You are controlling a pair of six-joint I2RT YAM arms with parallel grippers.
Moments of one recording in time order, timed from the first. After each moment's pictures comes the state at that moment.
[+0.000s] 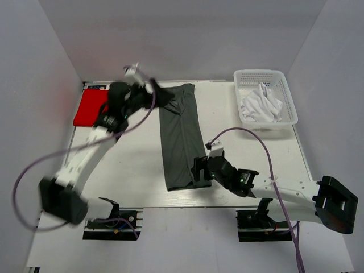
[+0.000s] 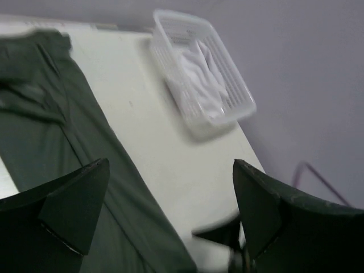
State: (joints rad) left arm -0.37 1.42 1.29 -0.08 0.31 -0.55; right arm 1.11 1.10 0.47 0.03 0.41 0.54
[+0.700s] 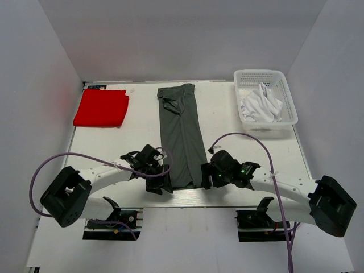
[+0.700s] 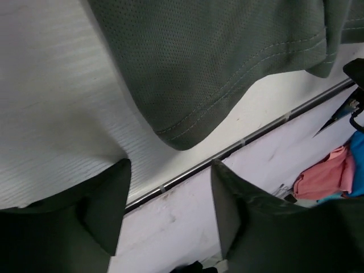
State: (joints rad) left arm -0.69 1.29 0.55 -0.42 0.43 -0.71; right arm 0.93 1.13 0.52 -0.35 0.04 0.58
